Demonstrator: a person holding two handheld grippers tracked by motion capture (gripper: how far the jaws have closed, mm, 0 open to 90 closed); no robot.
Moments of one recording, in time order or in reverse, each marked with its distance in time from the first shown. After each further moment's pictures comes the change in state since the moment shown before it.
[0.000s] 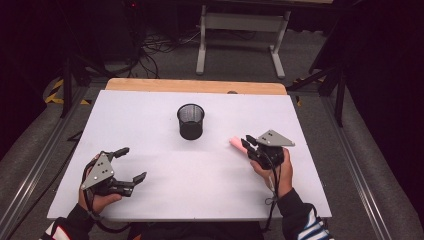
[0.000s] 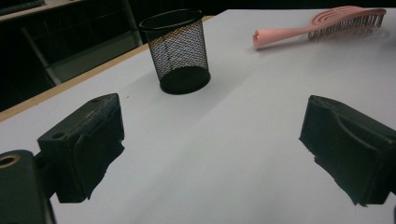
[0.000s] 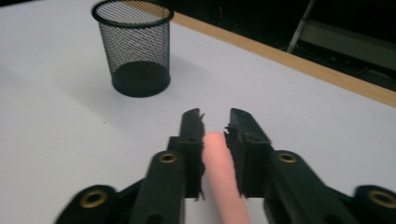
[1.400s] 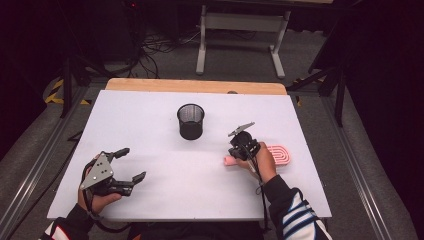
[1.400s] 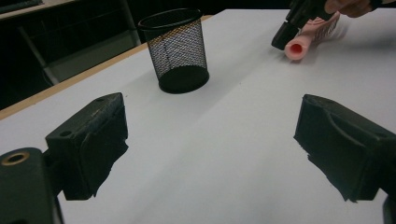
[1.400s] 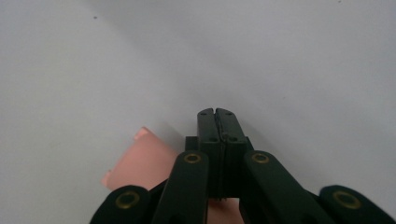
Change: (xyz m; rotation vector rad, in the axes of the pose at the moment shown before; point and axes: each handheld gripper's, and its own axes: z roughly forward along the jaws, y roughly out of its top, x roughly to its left) left arm 0.001 0.000 -0.002 0.000 -0.002 0.004; right arm 0.012 0.002 0.077 0.524 0.148 -0.043
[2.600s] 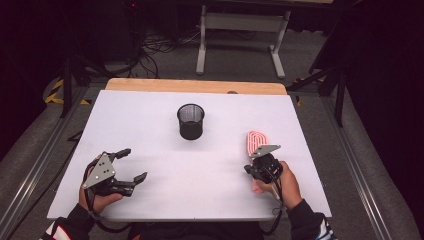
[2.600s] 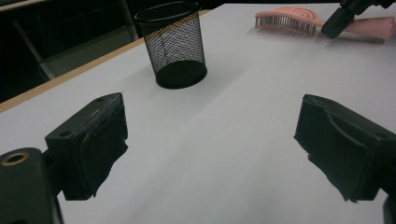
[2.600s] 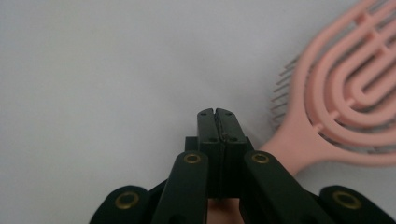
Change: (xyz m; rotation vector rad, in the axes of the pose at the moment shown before) left arm 0.000 -0.001 0.004 0.023 -0.008 0.002; right arm 0.000 -0.076 -0.041 -0.079 0.027 -0.048
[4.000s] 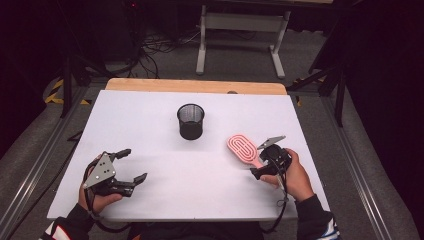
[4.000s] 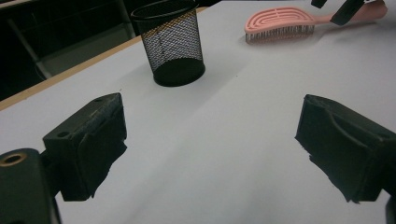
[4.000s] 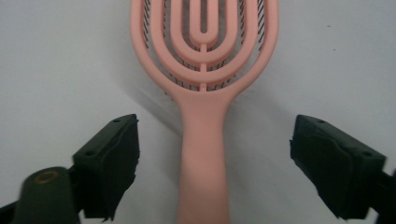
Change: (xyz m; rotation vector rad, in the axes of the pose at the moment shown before) left arm 0.000 -0.001 0.001 0.008 -0.011 0.005; right arm -0.028 0.008 -0.009 0.142 -0.110 0.051
